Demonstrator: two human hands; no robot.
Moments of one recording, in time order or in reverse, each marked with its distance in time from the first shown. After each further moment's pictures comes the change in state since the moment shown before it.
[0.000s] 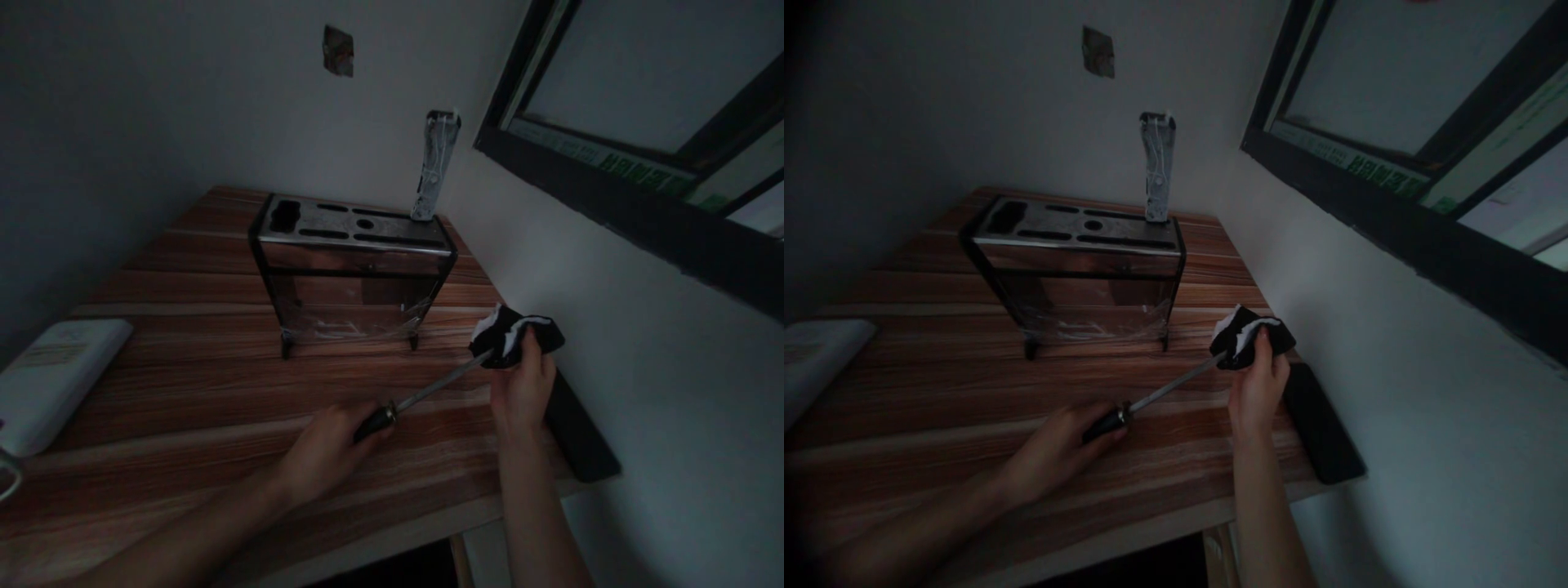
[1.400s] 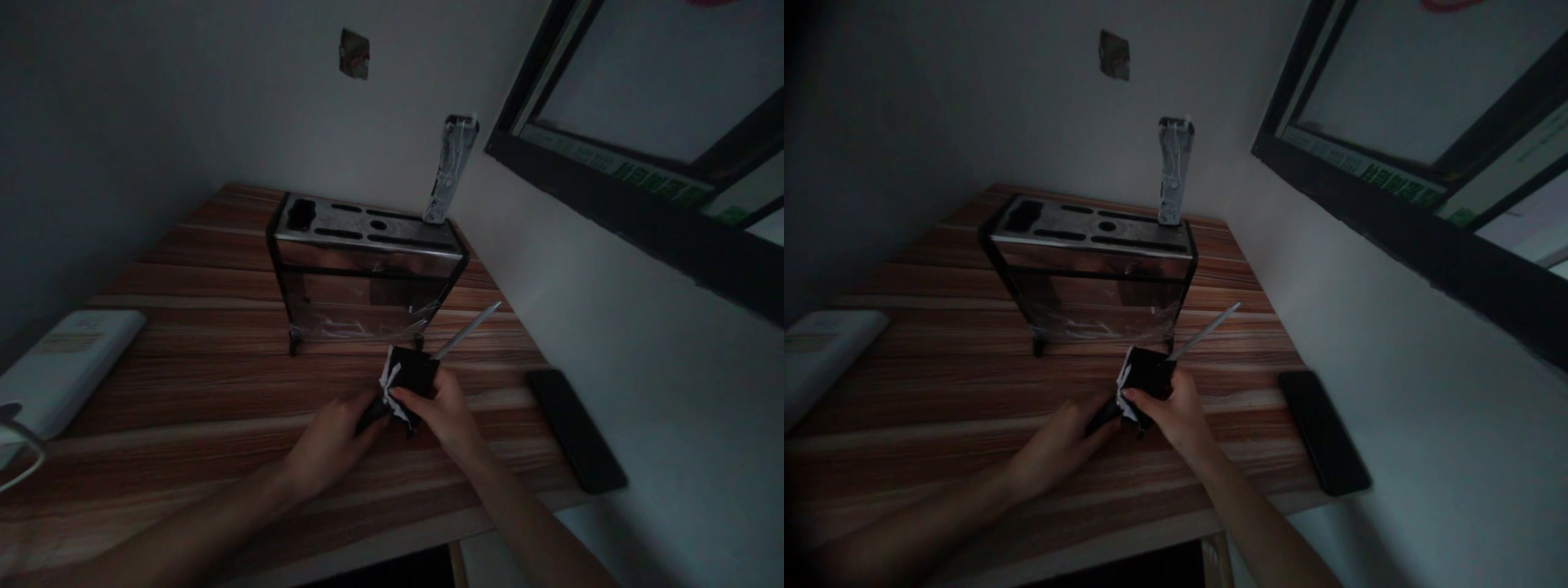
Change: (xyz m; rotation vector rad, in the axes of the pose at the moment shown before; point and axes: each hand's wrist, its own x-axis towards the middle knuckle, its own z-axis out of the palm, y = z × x) left_hand 0.004 -0.009 0.007 -0.084 0.148 -0.011; right_hand -0.071 0.024 0.004 -0.436 -0.900 0.354
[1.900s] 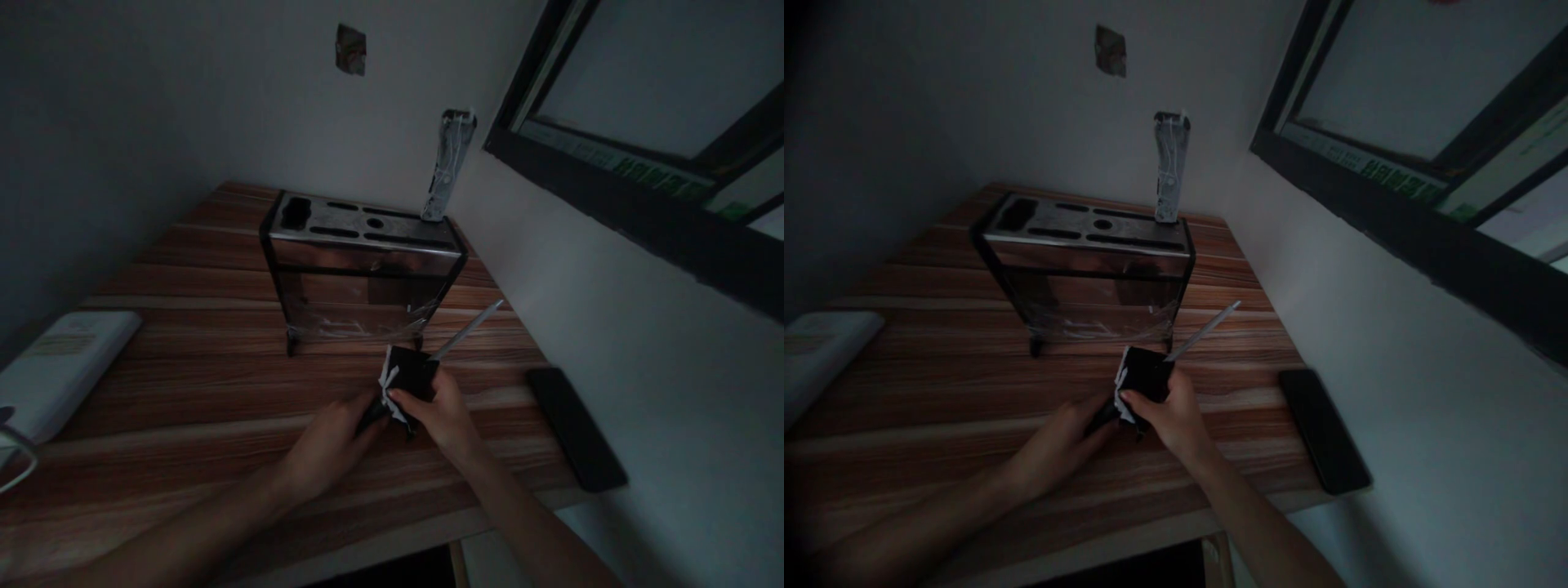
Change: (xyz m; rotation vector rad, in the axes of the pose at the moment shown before) left_hand -0.001 -0.001 0.000 -0.003 -0.042 -0.008; right_hand -0.003 -0.004 0.003 0.001 -0.003 -0.015
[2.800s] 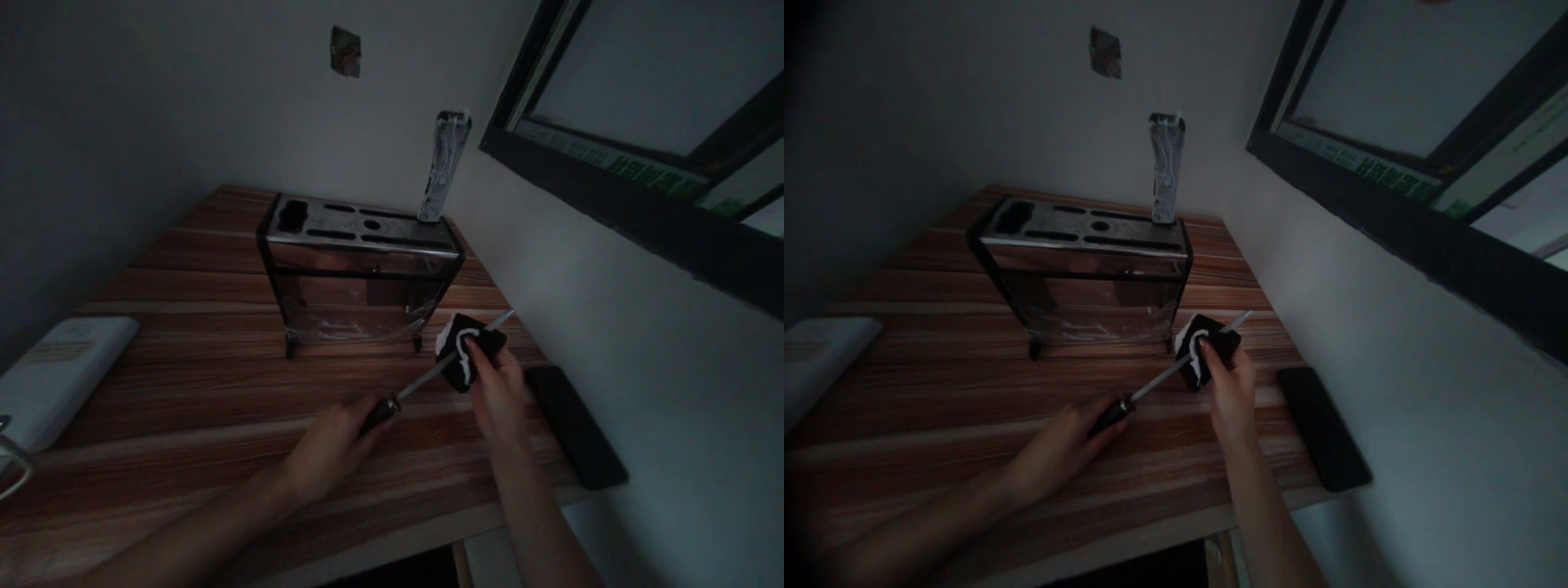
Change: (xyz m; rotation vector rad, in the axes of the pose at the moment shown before) left_hand 0.000 0.003 -0.002 0.067 -0.049 -0.008; right_hand 0.022 -0.016 -0.042 0.340 0.446 -0.152
